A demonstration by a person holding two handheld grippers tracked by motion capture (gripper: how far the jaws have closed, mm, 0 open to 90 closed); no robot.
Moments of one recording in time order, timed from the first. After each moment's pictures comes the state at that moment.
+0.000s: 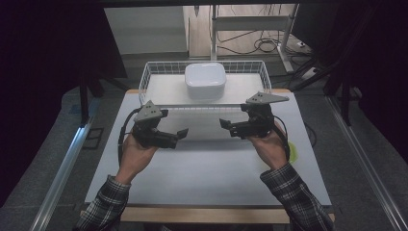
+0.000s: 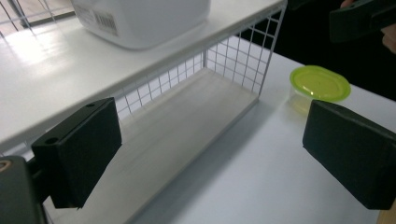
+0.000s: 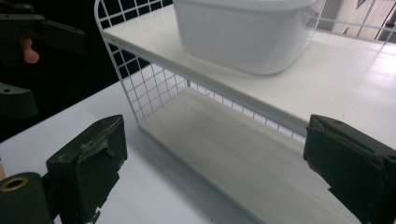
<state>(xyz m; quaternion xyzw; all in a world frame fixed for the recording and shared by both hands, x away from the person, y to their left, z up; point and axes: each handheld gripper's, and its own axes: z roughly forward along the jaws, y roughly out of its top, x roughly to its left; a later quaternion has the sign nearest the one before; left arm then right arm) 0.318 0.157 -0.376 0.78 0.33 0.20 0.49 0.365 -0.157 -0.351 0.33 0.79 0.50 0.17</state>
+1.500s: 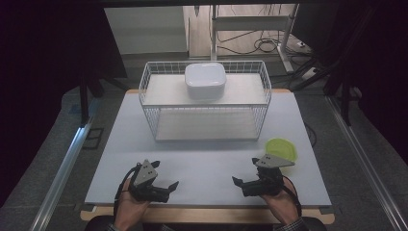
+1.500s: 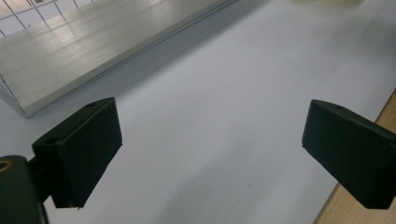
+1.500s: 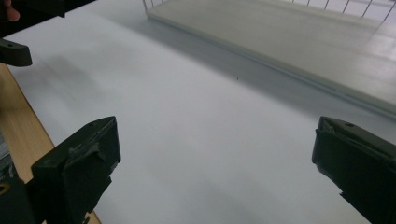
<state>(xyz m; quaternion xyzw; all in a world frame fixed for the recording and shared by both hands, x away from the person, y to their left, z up) 0.236 0.173 -0.509 0.80 0.35 0.21 0.44 0.277 -0.206 -0.478 0.34 0.81 0.45 0.15</state>
